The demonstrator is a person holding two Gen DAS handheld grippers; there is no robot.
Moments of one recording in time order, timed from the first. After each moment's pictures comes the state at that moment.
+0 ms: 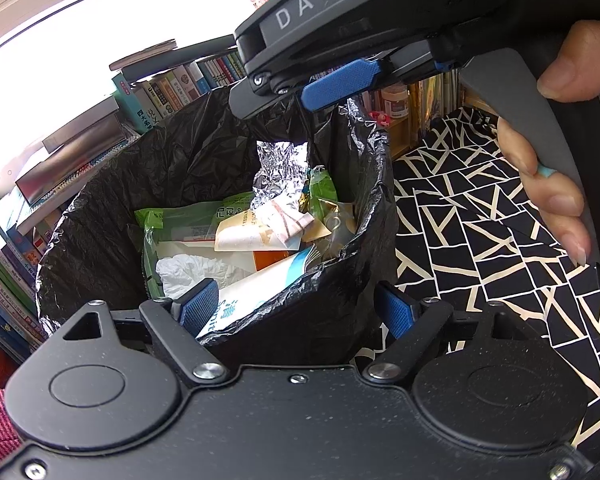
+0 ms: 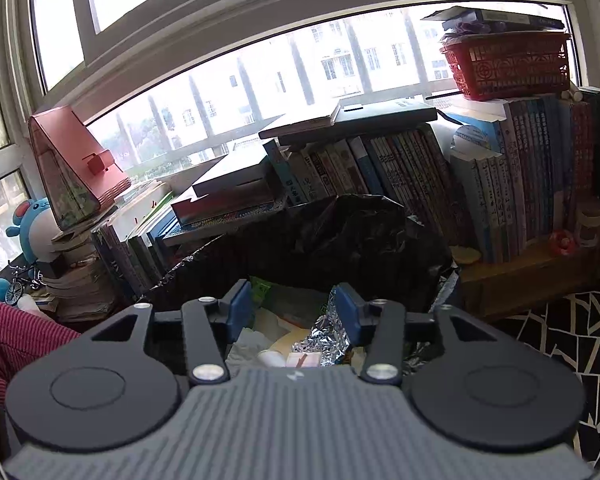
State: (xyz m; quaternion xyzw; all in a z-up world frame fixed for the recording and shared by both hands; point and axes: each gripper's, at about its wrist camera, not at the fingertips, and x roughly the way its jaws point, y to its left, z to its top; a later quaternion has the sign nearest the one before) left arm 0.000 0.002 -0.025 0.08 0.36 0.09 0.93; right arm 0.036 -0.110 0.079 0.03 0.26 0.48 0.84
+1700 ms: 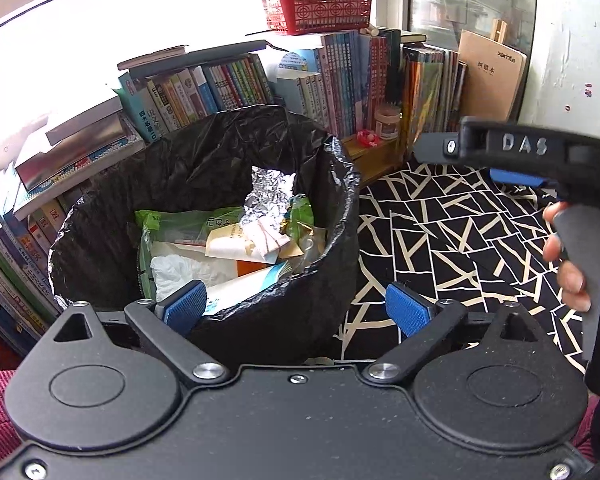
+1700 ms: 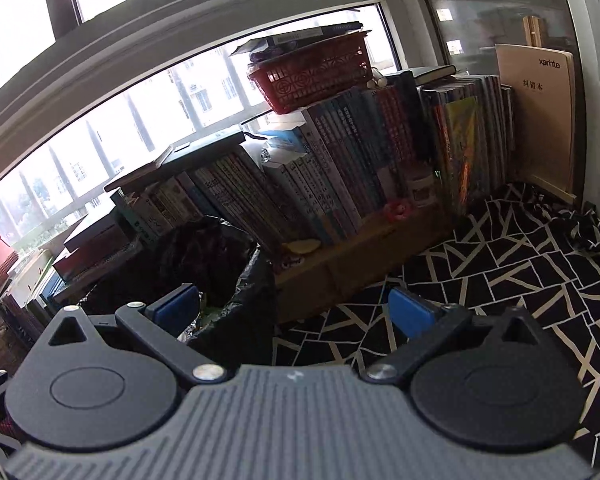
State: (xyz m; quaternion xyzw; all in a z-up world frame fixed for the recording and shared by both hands) left arm -0.002 0.004 0.029 0.00 0.37 0.07 0.92; right arm 0.030 -0.209 0.070 0.11 0.28 0.27 0.91
